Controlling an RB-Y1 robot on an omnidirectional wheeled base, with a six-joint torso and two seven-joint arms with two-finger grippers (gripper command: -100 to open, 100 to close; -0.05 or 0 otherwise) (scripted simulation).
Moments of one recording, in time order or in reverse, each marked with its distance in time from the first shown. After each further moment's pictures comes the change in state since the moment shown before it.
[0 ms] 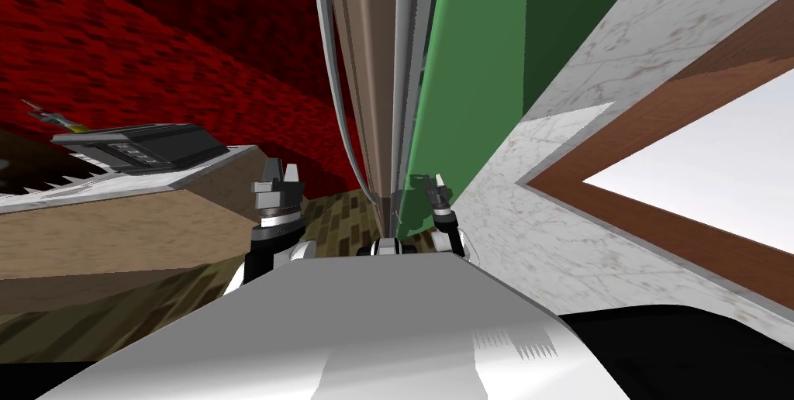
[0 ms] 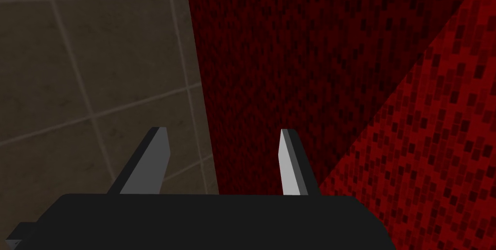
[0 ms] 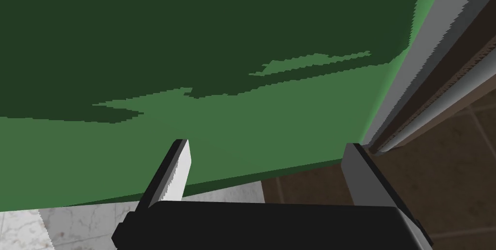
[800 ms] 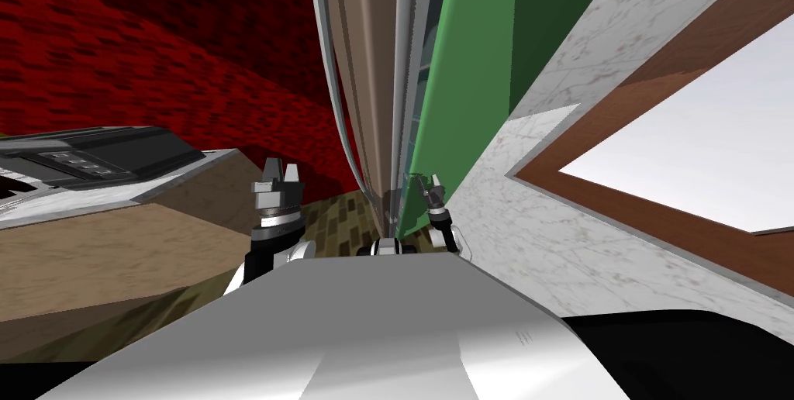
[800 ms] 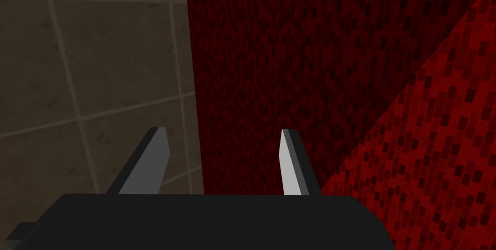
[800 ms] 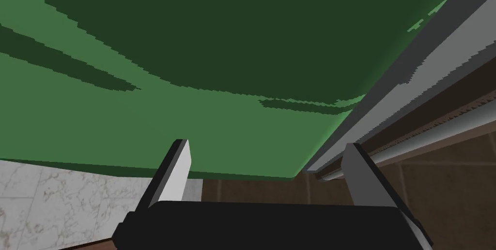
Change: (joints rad) left arm 0.000 0.000 0.000 0.000 0.000 0.000 0.000; right arm -0.068 0.029 -0.016 0.128 0.112 -0.073 0.197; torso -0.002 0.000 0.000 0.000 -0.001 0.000
